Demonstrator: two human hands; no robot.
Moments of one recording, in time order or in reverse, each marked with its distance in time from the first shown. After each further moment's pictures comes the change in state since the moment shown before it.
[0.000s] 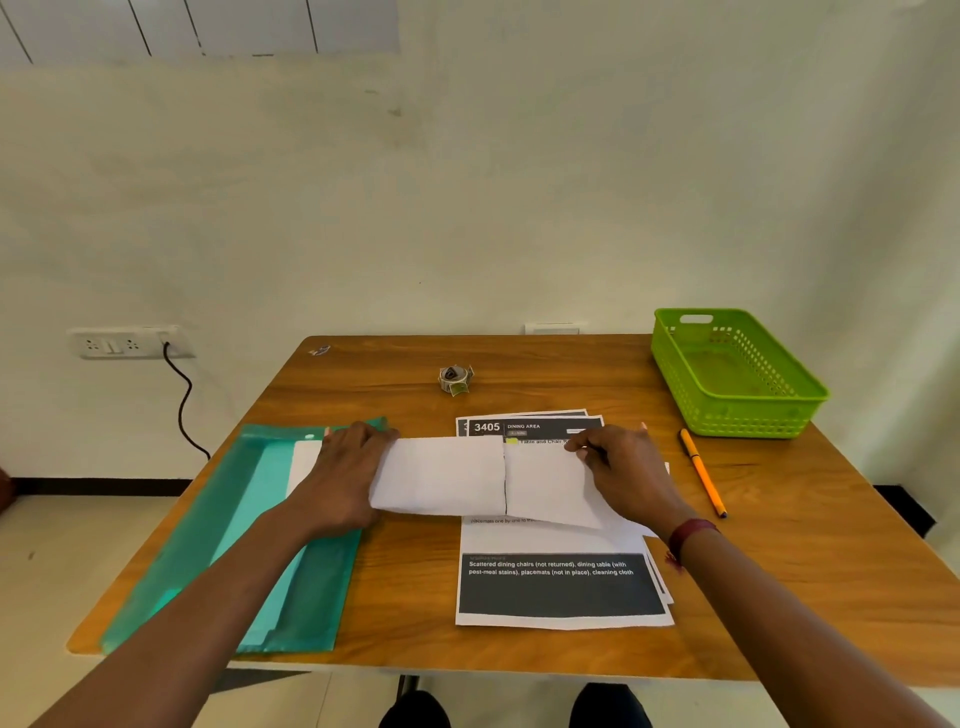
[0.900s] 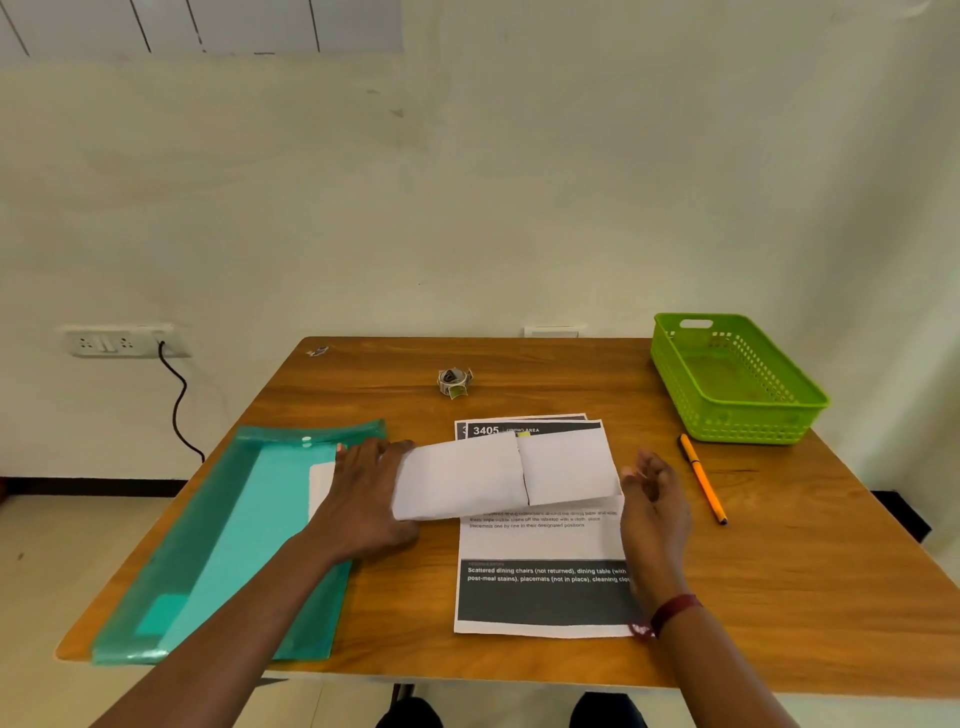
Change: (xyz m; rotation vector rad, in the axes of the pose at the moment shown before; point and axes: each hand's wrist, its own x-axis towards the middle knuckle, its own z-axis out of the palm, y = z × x) left_hand -0.003 0.021 0.029 -0.153 0.062 -0.064; right_hand -0.040 0.011 0.043 0.775 0.542 0.583
